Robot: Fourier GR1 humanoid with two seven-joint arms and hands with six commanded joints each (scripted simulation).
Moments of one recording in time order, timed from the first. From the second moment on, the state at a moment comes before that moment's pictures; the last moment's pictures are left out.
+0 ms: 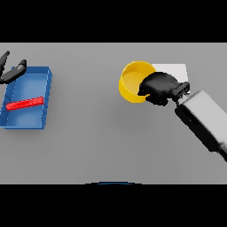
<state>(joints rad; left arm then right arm) -0.51 0.63 -0.11 -1.13 0.00 -0.06 0.40 -0.73 -0.54 0.59 -1.33 0.72 0.55 -0.06</state>
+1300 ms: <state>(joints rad) -0.50 0.64 -0.11 -1.16 0.01 -0.06 0.50 -0.86 -0.53 0.51 -0.69 0.72 0.23 -0.17</state>
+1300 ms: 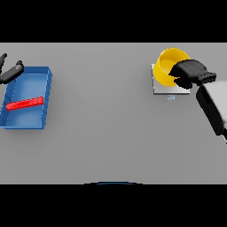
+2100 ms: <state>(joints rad) -0.51 0.63 -0.12 -1.18 0.01 -0.06 0.52 -0.86 -0.53 0.50 -0.68 0.67 0.31 -0.15</state>
